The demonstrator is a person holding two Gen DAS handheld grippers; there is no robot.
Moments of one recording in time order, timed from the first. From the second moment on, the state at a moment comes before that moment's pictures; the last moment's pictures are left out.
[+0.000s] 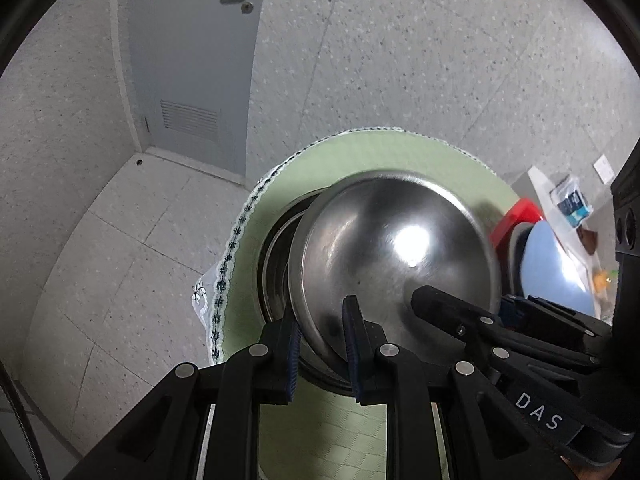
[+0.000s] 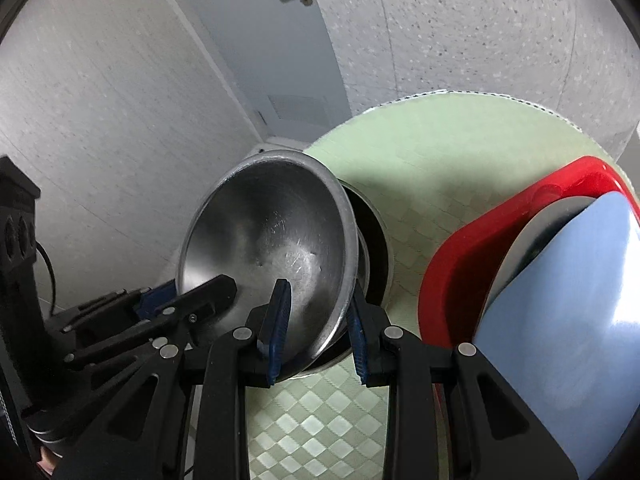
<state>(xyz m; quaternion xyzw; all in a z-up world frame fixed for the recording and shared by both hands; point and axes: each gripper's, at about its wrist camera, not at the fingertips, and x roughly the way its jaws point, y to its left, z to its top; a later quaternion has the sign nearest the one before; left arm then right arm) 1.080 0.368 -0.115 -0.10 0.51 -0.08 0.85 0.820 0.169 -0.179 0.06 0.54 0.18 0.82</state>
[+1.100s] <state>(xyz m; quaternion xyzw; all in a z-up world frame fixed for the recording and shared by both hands) 1.072 0.422 -0.134 -0.16 0.50 -0.04 0.85 0.819 0.167 -0.163 0.04 0.52 0.14 0.84</state>
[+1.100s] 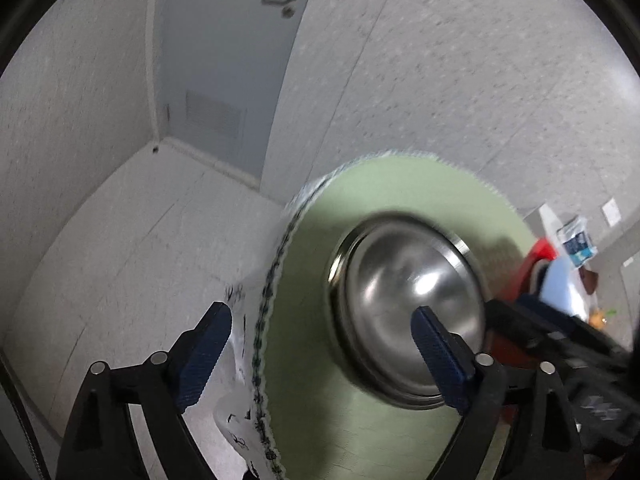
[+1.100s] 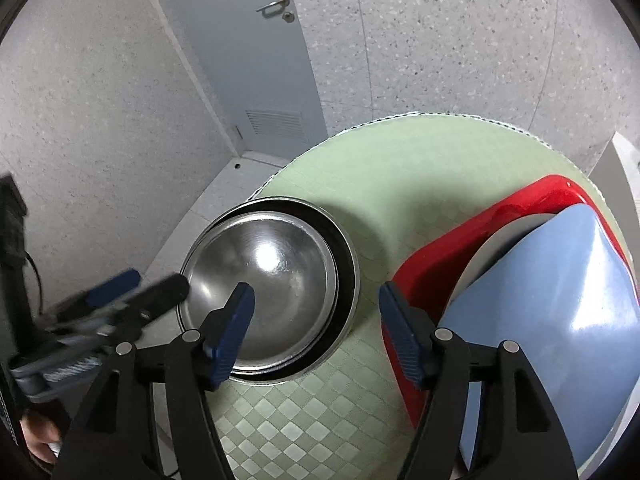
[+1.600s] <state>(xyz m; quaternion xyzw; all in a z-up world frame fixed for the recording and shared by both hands) 1.077 0.440 -0.170 -0.19 0.51 -0.04 0.84 0.828 0.189 -0.182 0.00 0.53 0.12 0.84</state>
